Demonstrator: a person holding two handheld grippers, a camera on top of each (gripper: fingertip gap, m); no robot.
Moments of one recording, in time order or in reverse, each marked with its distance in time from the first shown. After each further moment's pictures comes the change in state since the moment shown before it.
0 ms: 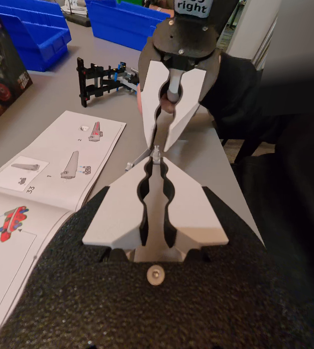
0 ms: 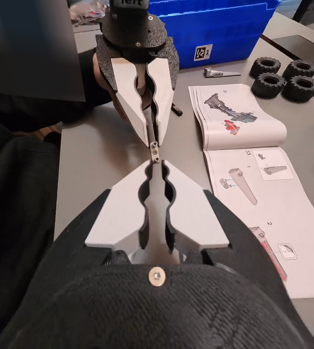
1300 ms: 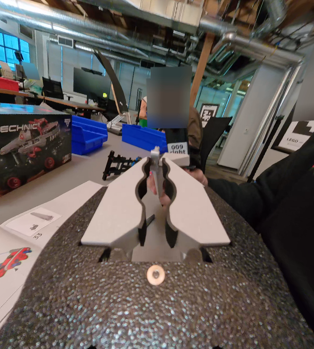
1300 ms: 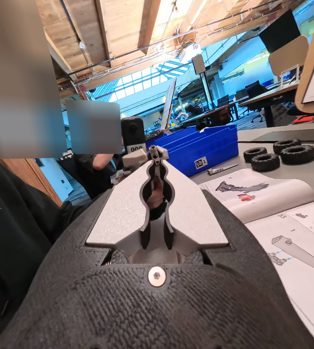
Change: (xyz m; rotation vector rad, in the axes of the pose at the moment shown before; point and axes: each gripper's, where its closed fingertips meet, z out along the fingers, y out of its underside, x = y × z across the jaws) left arm -0.010 -0.076 -0.035 0.571 -0.066 -0.117; right arm 0.012 -0.083 -0.016 0.749 -0.069 0.348
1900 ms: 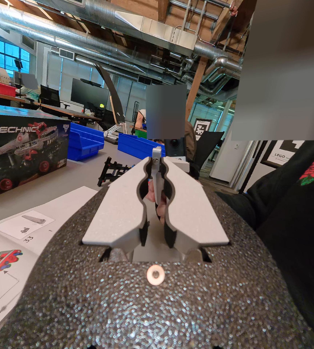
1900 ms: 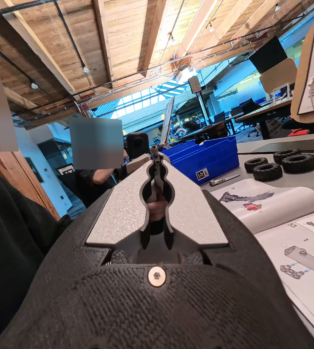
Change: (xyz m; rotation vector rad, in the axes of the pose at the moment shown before) left arm 0.000 -0.006 -0.004 0.065 0.023 -0.053; right arm -0.004 -0.006 0.005 0.100 0.008 0.011
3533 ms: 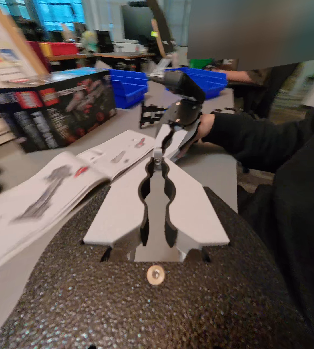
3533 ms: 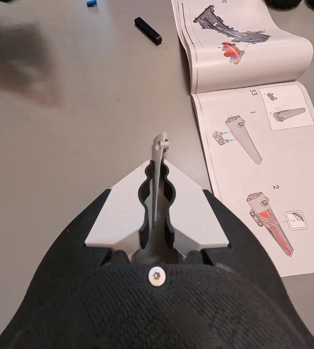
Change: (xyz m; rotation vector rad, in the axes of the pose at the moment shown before) left arm 0.030 0.025 -0.094 -0.355 -0.382 0.267; right arm 0.074 0.117 -0.092 -1.061 0.170 -0.353
